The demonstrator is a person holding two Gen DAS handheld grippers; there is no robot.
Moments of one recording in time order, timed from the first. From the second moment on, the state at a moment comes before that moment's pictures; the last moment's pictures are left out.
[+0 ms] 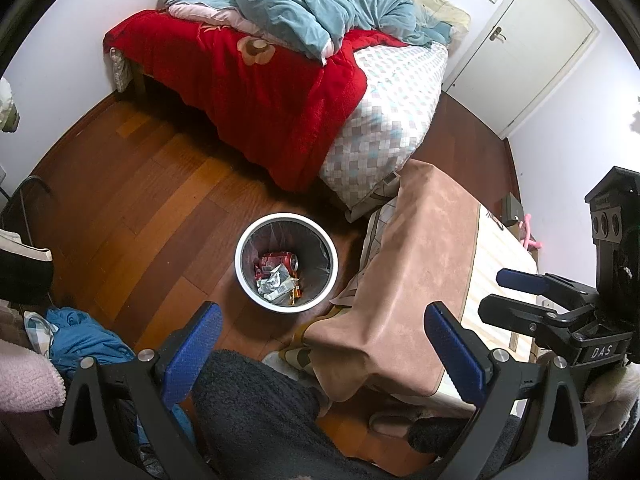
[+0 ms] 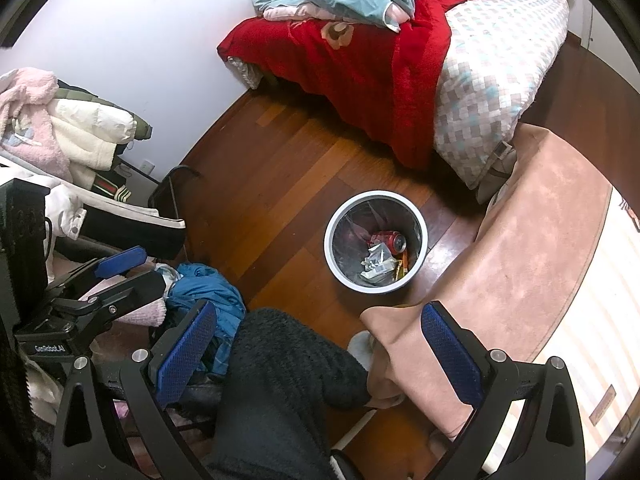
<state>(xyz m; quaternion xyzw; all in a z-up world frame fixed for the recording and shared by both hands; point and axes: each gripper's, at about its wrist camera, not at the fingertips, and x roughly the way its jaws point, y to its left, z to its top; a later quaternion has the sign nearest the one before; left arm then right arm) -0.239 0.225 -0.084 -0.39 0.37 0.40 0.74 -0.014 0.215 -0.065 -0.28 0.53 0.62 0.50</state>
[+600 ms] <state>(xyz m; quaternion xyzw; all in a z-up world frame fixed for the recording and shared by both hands) -0.239 0.224 -0.083 -0.39 0.37 0.40 0.74 -0.019 0.215 -0.062 -0.28 0.53 0.63 0.50</state>
